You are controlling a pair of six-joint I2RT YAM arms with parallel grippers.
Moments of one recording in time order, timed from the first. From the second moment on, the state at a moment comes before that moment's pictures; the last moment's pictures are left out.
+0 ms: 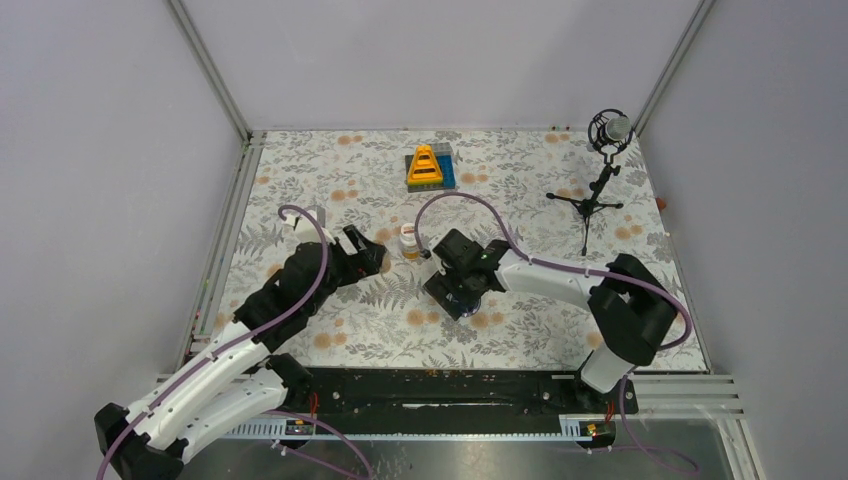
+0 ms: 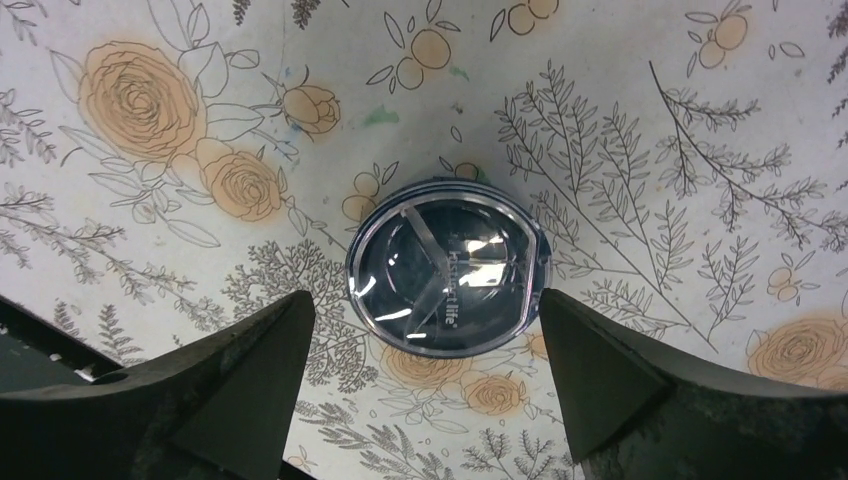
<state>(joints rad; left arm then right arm) -0.70 0.71 0.64 -0.35 -0.33 -0.79 0.90 1.62 1.00 -0.55 0.04 0.08</state>
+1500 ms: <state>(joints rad) -0.74 0.91 0.33 0.27 0.04 -0.45 0.64 1.55 0.89 -0.44 -0.37 0.33</state>
